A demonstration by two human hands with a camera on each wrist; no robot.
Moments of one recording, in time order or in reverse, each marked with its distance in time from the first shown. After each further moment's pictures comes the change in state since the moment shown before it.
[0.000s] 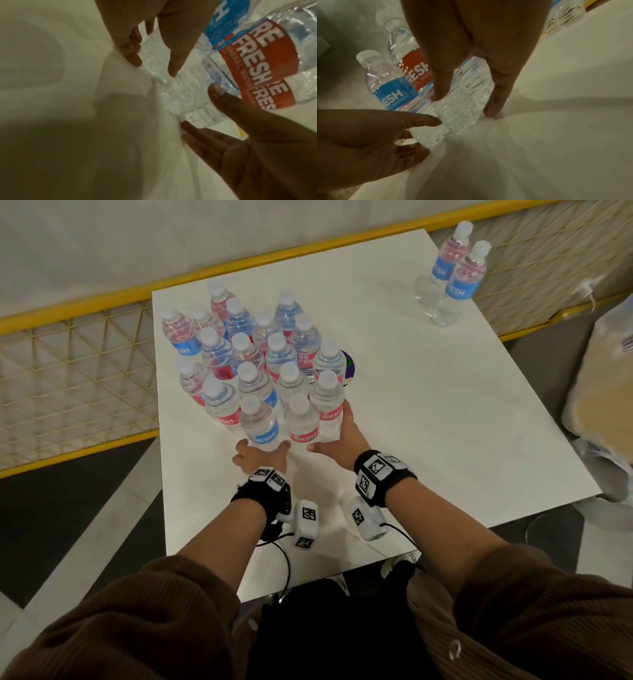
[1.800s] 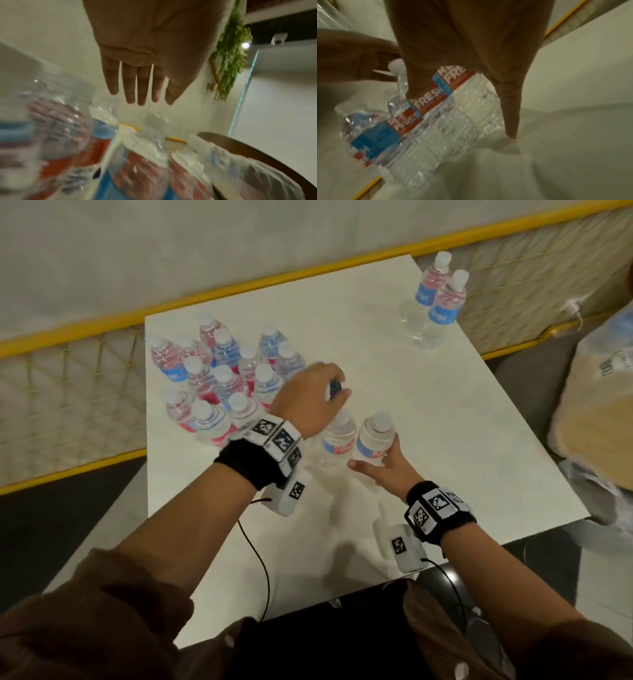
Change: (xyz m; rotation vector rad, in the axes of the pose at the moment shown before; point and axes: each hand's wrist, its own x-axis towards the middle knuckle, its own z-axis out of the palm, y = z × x) left_hand -0.067 0.155 0.009 0.454 -0.394 1.180; right_hand -0.024 0.032 -0.091 0.163 0.008 0.001
